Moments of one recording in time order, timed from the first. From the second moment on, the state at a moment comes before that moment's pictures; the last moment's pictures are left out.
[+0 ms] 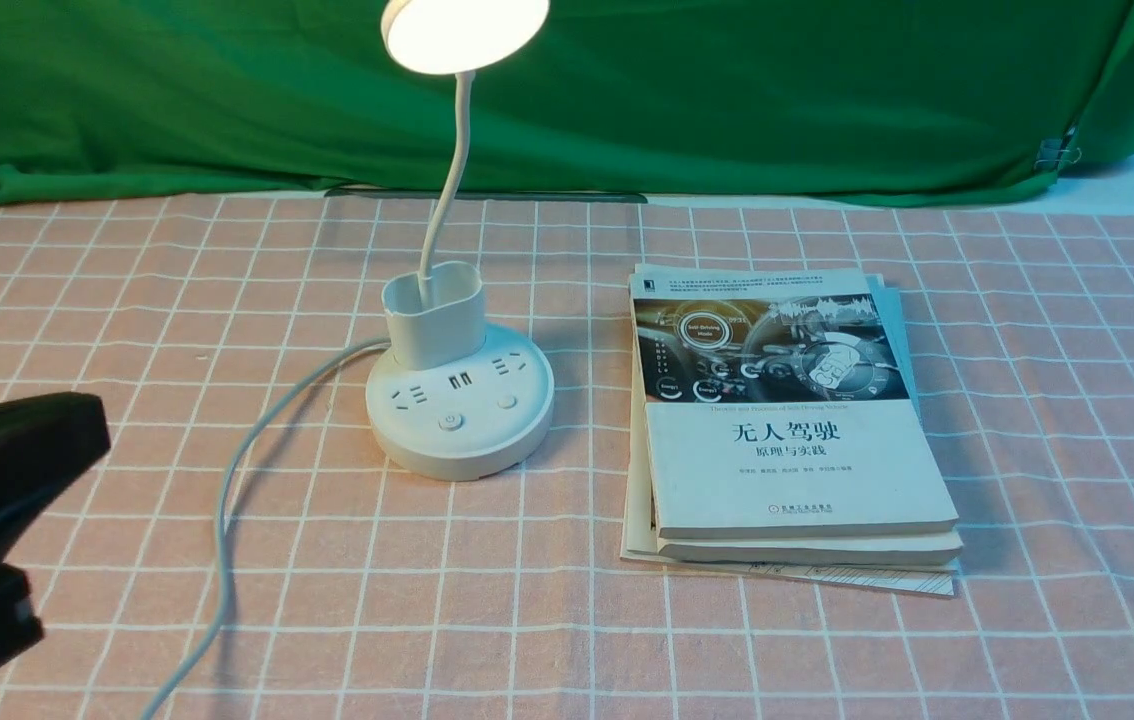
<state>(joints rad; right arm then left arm) 0.03 0.00 0.01 -0.05 0.23 0.08 -0.56 0.49 -0.63 0.10 0.50 -0.28</state>
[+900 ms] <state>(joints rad) 0.03 0.00 0.01 -0.05 0.23 0.08 -0.06 0.13 -0.12 -0.09 0.06 -0.04</state>
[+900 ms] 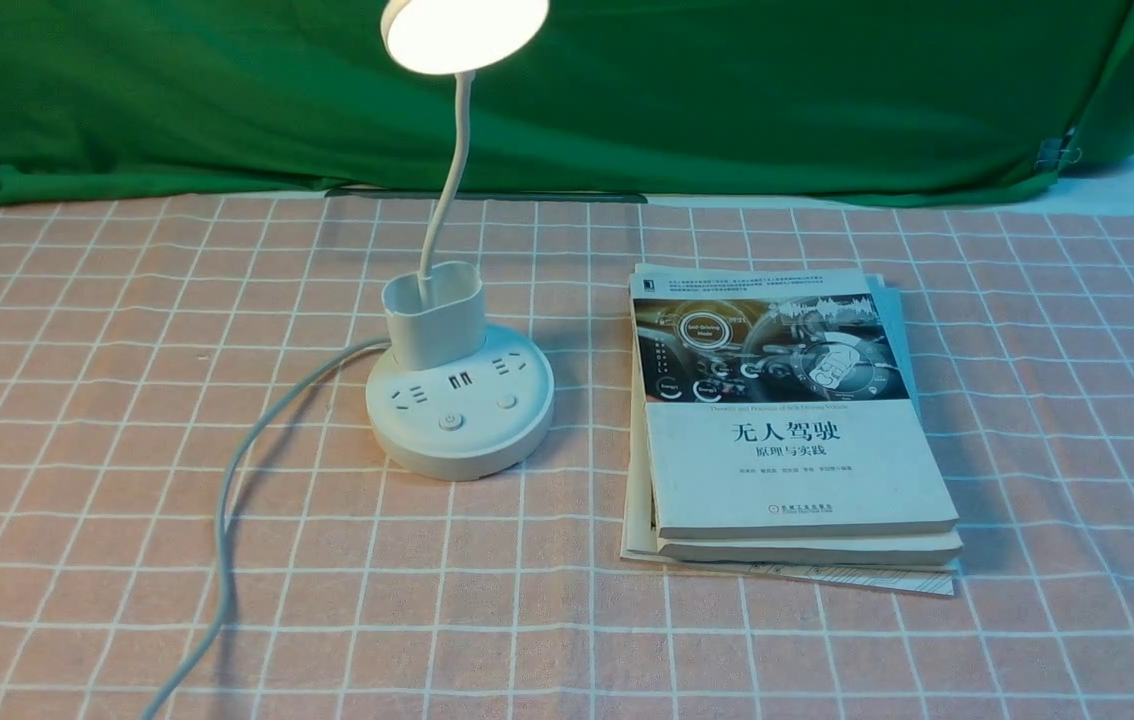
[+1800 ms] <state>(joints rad) 0.03 0.00 0.01 -0.05 0.23 0.08 0.05 0.00 0.01 -0.08 0.22 0.02</state>
